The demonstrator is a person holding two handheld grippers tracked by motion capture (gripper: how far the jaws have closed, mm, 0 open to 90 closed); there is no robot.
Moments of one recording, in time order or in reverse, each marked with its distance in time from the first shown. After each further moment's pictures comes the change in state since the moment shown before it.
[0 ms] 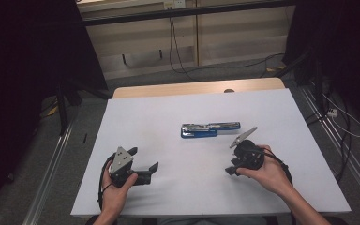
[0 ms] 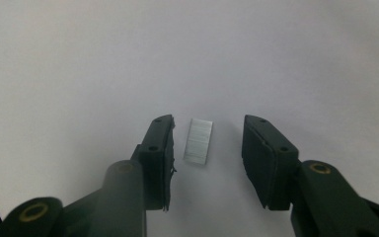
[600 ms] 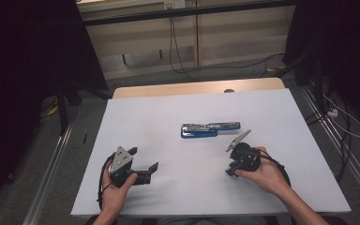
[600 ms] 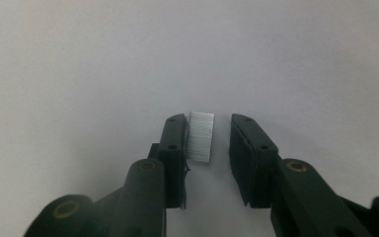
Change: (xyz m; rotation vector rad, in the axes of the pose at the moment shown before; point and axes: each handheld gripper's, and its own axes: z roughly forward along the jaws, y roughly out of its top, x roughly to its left) left arm 0.001 0.000 0.001 0.008 -0.003 0.000; right arm 0.004 0.001 0.011 0.056 -0.027 -0.036
